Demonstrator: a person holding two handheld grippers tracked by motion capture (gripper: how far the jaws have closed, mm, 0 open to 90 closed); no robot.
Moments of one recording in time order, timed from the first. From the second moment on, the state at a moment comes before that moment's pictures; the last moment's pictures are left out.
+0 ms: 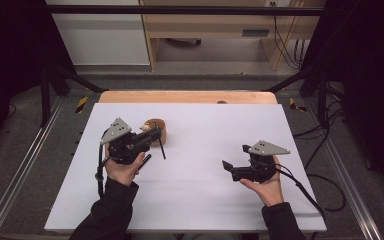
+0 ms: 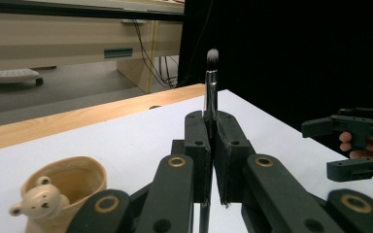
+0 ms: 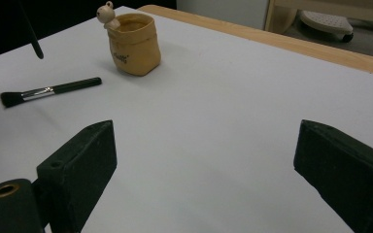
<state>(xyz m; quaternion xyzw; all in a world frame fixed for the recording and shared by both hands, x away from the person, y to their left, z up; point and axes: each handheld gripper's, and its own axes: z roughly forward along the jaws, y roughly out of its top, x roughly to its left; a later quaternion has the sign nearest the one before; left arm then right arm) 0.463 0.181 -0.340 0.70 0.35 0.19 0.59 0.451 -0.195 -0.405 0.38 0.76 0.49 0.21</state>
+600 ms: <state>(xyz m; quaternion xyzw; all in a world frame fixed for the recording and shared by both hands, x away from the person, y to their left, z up) 0.477 0.194 -0.332 0.70 0.36 0.21 0.57 0.448 -0.202 -0.410 0.39 0.76 0.48 0.21</state>
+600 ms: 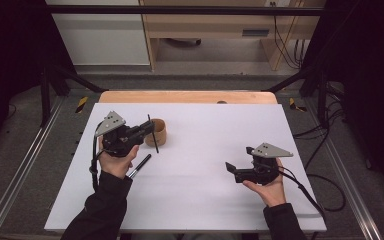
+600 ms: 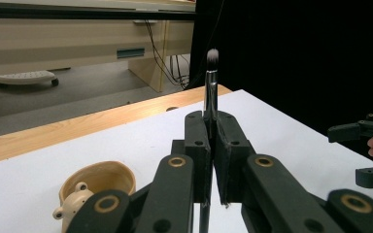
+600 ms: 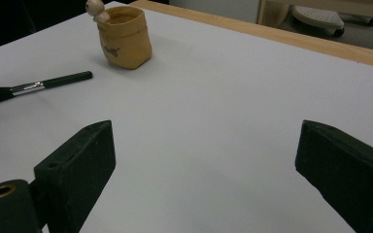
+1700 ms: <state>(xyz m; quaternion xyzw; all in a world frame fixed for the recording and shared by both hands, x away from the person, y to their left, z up) 0.505 0.192 -0.319 0.71 0.36 0.23 0.56 0.442 -0.210 -0.415 0.41 0.75 0.47 0.22</state>
